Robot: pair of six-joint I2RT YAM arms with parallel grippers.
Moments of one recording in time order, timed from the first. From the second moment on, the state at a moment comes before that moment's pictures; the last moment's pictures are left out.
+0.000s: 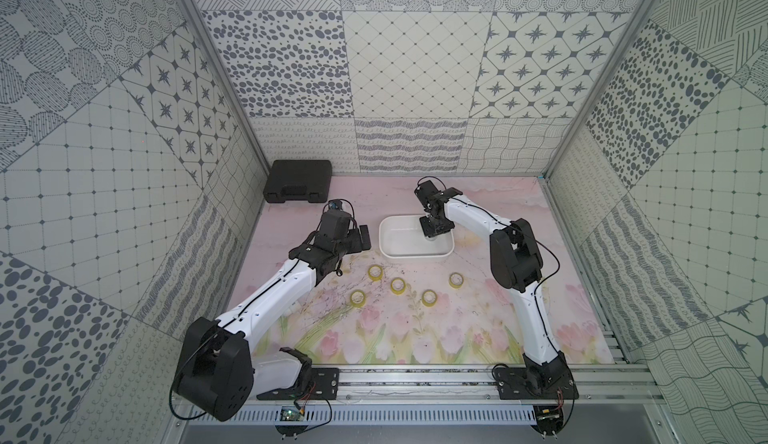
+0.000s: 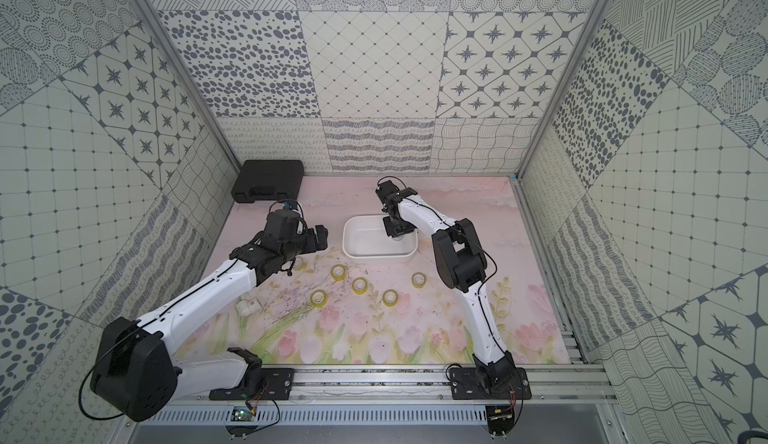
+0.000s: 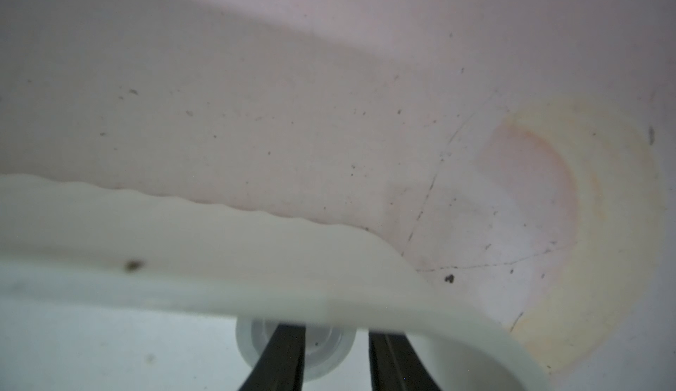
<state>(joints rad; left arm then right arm) -0.36 1.28 0.90 -0.32 -0.17 -0.42 0.53 2.29 1.94 -0.95 0.22 0.23</state>
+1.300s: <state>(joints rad) -0.19 1.39 0.89 -0.65 -0.28 -0.78 0.47 1.68 1.52 -0.87 0.02 0.33</state>
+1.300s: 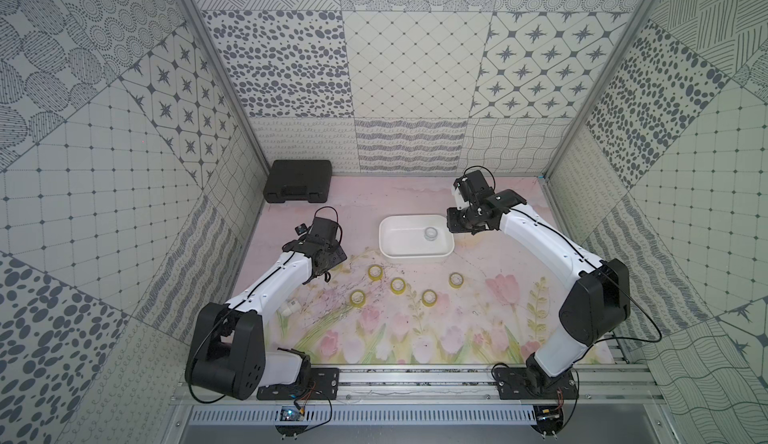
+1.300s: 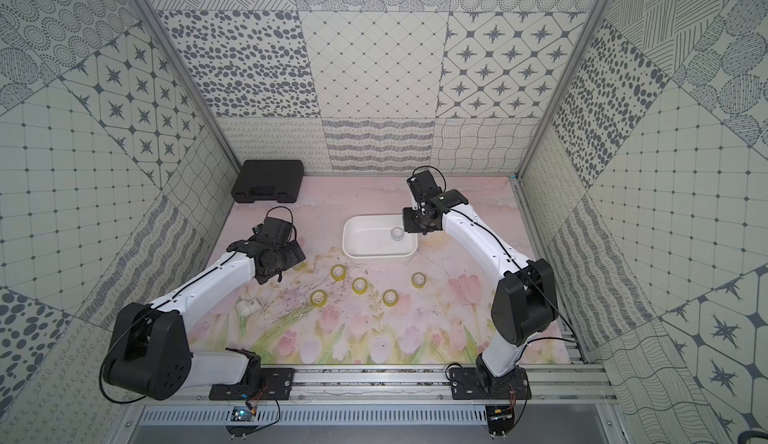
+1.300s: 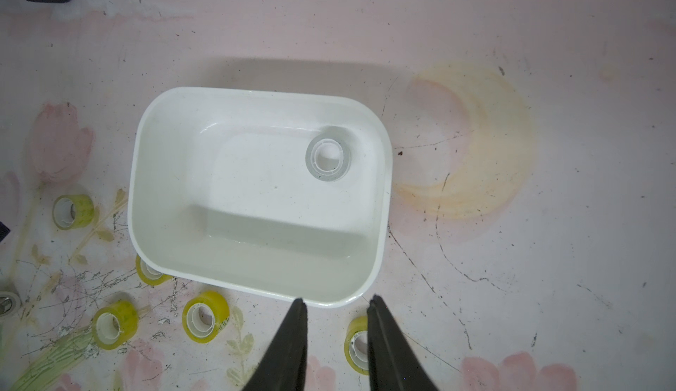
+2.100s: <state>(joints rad) -0.19 1.60 0.89 -0.56 -0.28 -0.88 0.43 1.68 1.51 -0.86 -0.02 0.33</state>
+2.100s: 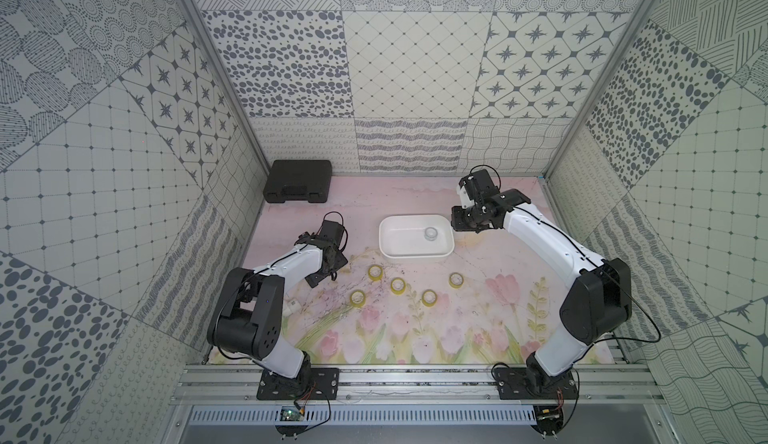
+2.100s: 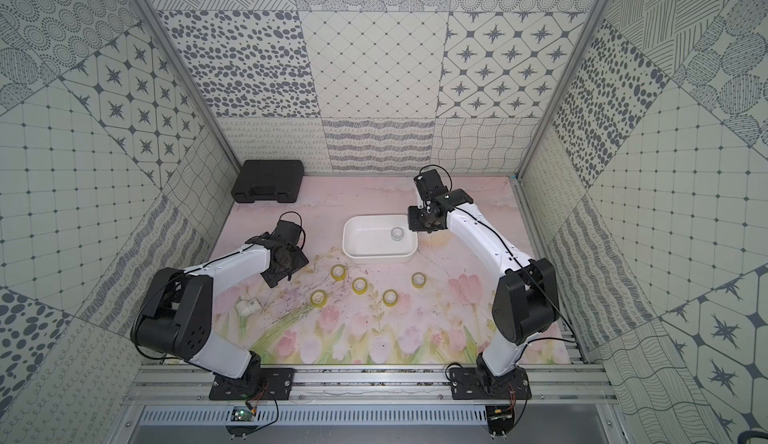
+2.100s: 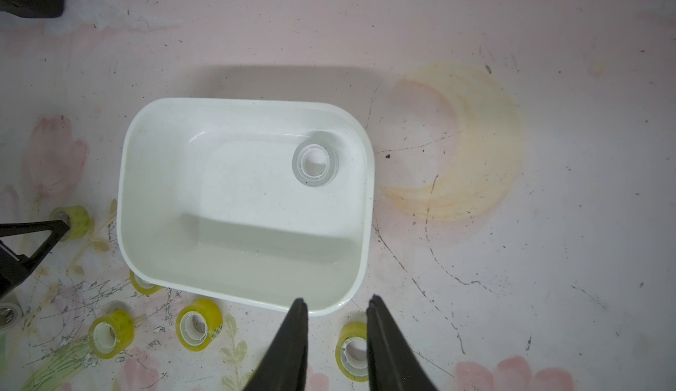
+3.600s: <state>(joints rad) -0.44 1.76 1.45 -0.56 -0.18 -0.64 0.35 1.69 1.51 -0.85 -0.03 0.33</state>
